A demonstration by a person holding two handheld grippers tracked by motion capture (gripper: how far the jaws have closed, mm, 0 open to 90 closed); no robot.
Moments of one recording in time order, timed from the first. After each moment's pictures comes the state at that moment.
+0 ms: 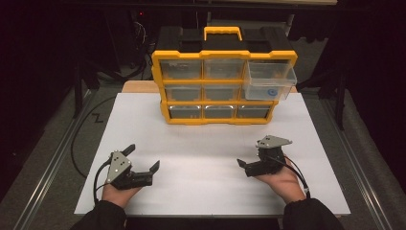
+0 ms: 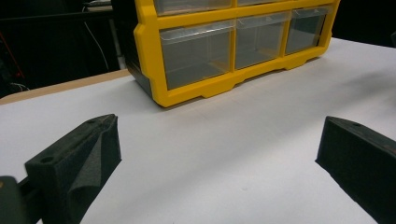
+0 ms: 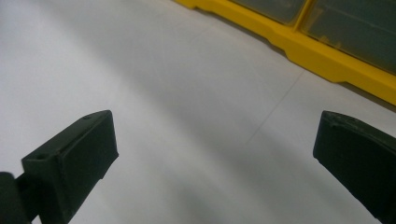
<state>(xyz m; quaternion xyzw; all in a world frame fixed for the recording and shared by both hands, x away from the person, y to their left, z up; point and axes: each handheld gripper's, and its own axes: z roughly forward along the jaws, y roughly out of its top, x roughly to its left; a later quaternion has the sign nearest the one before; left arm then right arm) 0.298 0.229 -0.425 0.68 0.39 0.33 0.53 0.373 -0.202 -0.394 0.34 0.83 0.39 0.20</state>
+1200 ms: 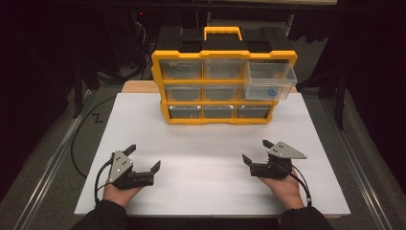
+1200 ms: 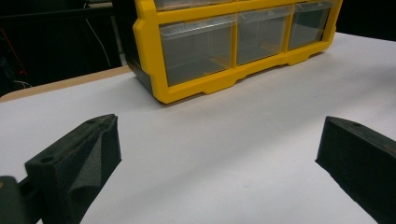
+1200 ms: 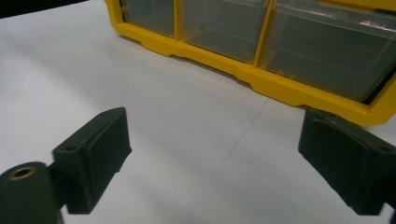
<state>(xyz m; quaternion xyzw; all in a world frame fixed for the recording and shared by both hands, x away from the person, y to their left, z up) 0.299 0.227 -0.426 0.69 0.39 0.33 0.52 0.358 -0.221 -0.407 0.35 0.76 0.47 0.27</state>
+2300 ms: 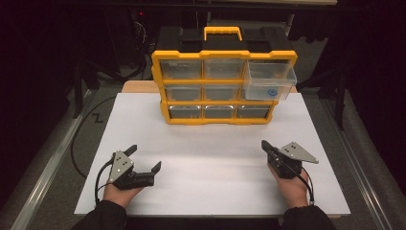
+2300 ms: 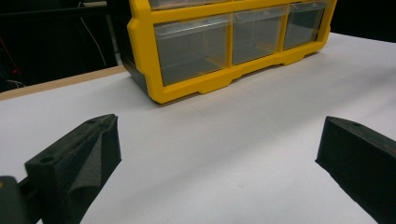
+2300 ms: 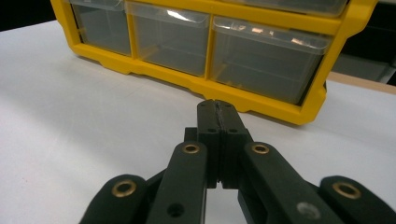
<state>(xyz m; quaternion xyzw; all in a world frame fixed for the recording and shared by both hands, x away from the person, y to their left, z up) 0.299 0.225 -0.426 0.69 0.39 0.32 0.52 0.353 -0.241 -0.401 0.39 0.72 0.48 0.32</state>
